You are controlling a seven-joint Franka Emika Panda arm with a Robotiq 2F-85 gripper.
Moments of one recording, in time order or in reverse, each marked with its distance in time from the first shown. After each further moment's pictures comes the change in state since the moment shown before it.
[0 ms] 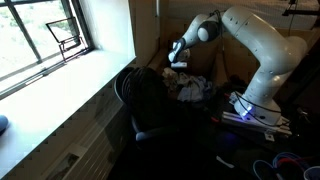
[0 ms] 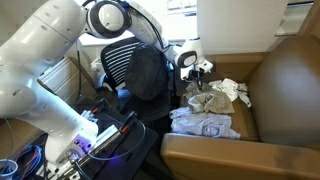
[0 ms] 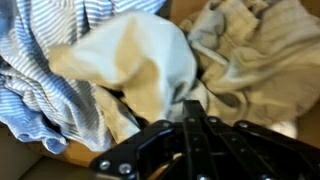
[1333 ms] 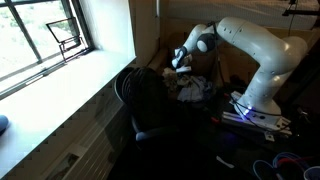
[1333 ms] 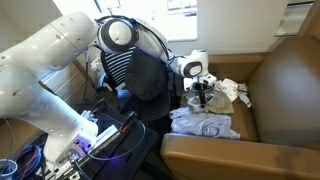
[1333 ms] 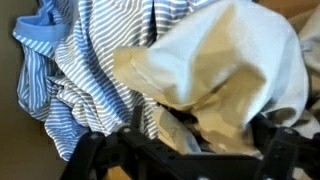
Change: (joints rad) arm -0.004 0.188 -0.100 0.165 -0.040 -0.196 0.028
